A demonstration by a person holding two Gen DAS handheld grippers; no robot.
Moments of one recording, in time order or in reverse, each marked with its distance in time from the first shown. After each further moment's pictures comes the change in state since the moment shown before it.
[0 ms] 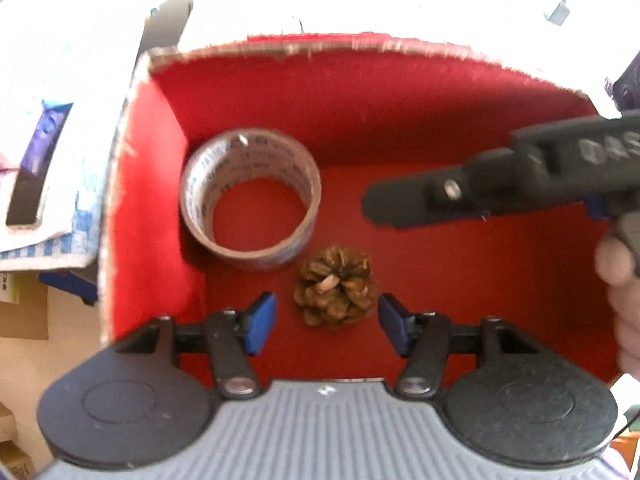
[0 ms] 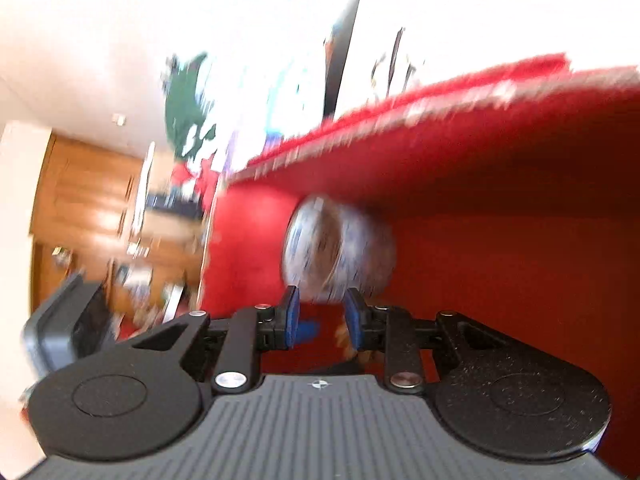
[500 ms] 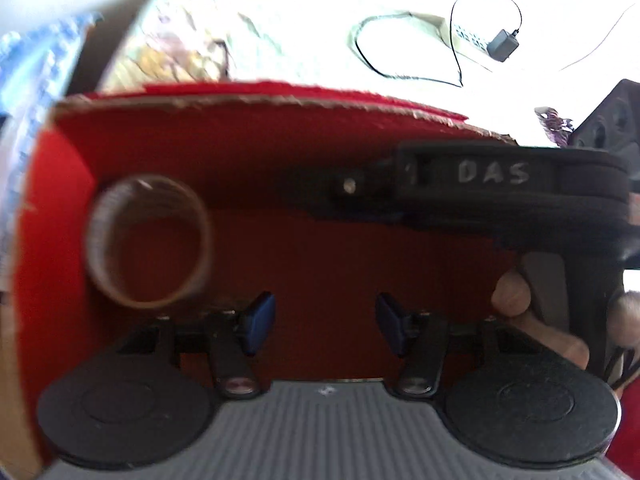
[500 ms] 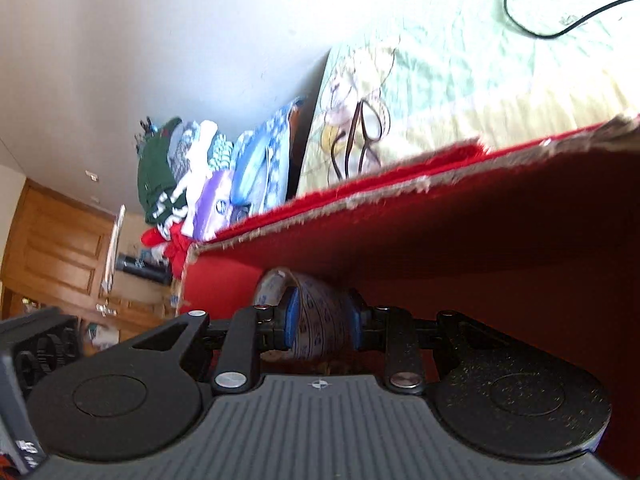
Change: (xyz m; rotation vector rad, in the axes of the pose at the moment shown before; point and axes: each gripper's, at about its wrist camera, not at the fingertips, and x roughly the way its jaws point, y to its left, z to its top) left arm 0.004 -0.020 0.023 -0.045 -0.023 -0.242; right arm -0.015 -0.012 0.006 0.027 -0.195 -0.084
